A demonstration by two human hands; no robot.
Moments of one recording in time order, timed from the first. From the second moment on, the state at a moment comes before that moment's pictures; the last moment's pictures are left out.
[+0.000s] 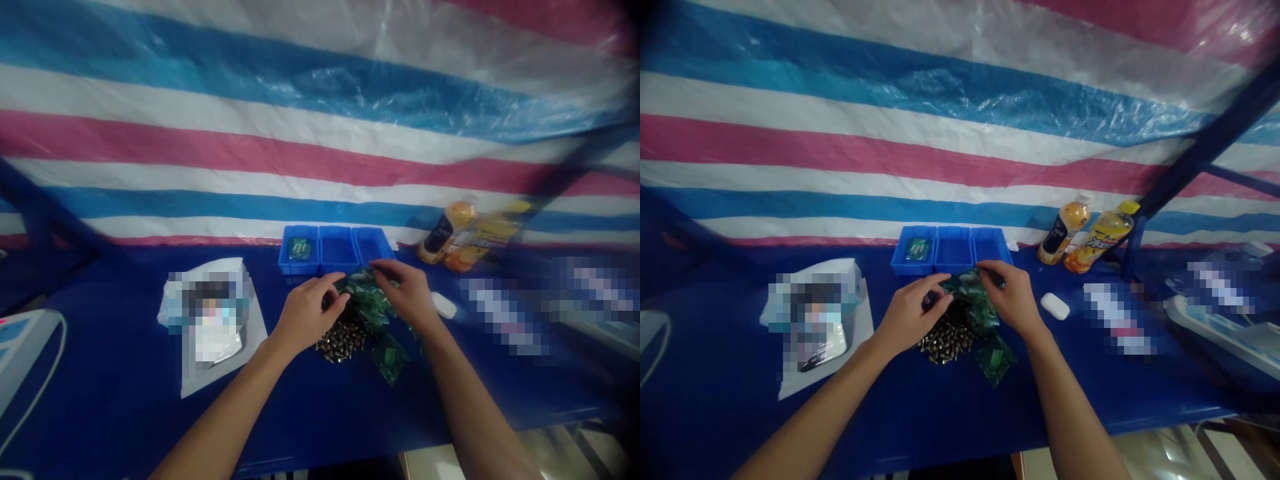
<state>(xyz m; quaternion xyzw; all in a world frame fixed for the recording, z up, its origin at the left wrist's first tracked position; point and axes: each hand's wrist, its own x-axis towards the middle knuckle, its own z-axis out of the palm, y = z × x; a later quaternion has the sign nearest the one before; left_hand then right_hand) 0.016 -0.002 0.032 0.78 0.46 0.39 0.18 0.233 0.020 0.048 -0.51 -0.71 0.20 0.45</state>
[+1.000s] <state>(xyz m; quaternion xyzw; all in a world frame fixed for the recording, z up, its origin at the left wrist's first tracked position) 0.011 0.008 0.031 0.61 0.47 0.45 0.45 0.195 0.011 0.039 -0.44 -0.62 0.48 0.43</state>
